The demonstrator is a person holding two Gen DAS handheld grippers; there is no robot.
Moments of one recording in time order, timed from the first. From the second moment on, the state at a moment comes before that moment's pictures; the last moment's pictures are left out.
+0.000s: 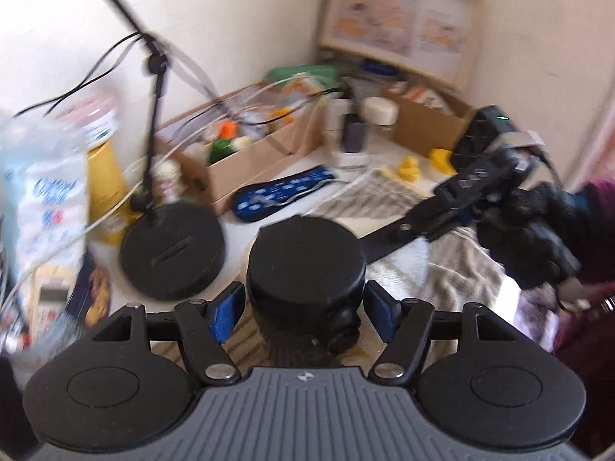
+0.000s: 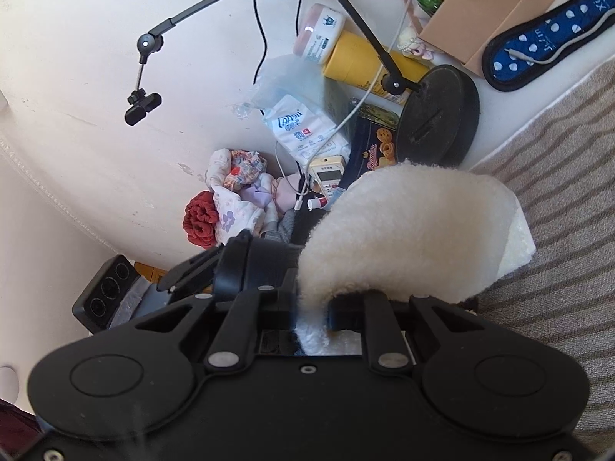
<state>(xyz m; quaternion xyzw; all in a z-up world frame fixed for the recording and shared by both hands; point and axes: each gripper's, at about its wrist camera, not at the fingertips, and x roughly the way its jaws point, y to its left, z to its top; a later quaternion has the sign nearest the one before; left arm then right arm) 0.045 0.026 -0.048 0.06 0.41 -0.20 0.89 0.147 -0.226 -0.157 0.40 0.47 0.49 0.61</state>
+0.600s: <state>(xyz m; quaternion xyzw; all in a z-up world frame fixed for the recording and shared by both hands) 0.031 0.026 -0.044 0.03 0.36 -0.20 0.91 0.149 -0.229 -0.121 0.38 0.43 0.53 0.62</state>
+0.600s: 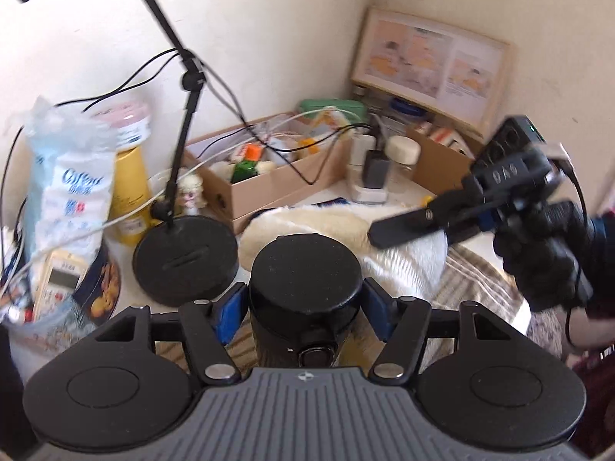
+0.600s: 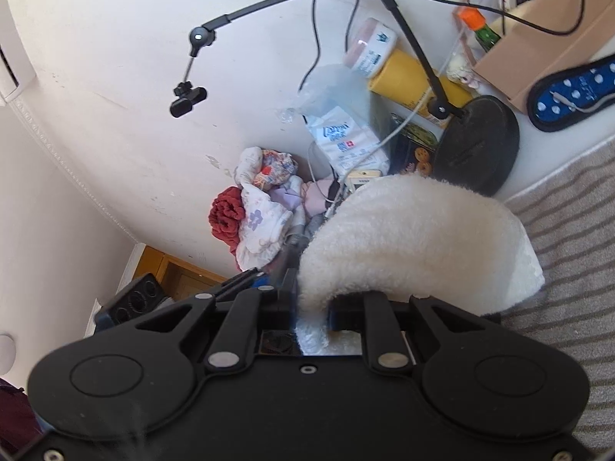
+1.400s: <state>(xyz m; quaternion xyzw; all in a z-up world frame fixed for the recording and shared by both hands) 0.027 0.026 -0.043 0.03 0.36 -0.19 0.91 0.148 -0.214 -0.131 0.38 0.44 0.51 0.63</state>
